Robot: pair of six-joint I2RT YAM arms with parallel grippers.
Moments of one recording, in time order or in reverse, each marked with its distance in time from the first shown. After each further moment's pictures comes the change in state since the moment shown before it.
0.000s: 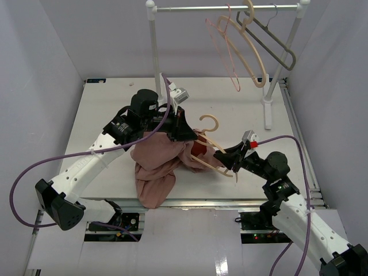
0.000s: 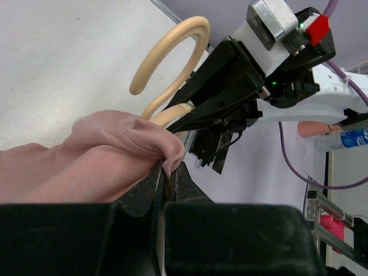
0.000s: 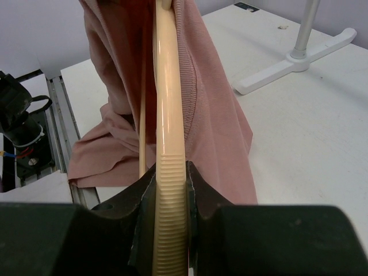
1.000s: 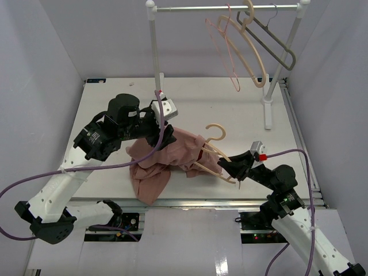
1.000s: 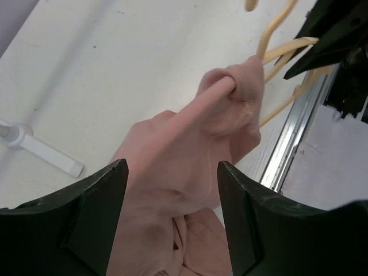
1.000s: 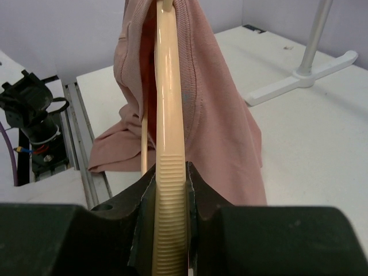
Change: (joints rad) left arm -0.020 -0.151 0.129 -0.359 -0.336 0.617; right arm 0.002 -0.250 -0.091 -0.066 -0.027 0.033
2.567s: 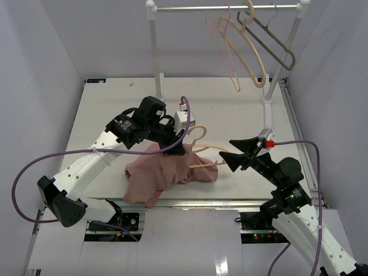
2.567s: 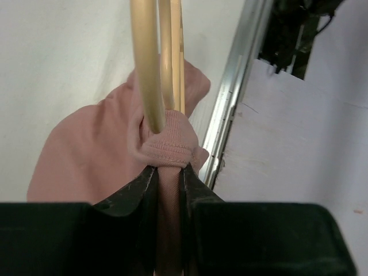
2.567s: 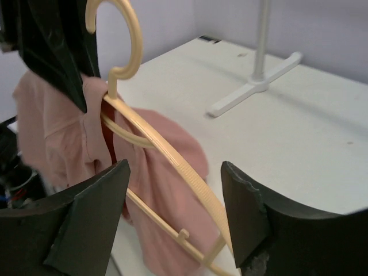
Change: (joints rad) left arm -0.016 0.190 -0.062 -0.075 0.267 -0.027; right arm 0.006 0.076 0.178 -0.128 0.202 0.023
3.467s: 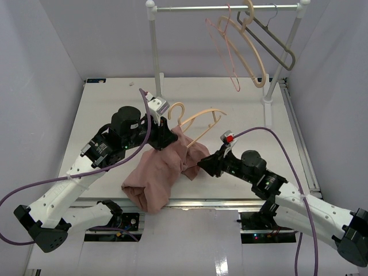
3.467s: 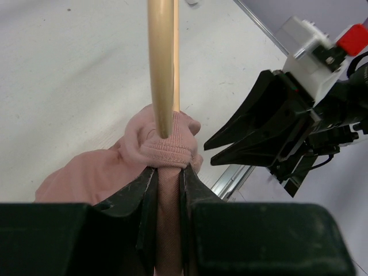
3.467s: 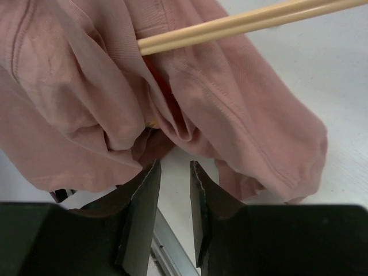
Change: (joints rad) left arm 0.001 -0.291 -0.205 0.335 -0.359 -0.495; right arm 0.374 0.380 0.017 0.068 0.260 0.172
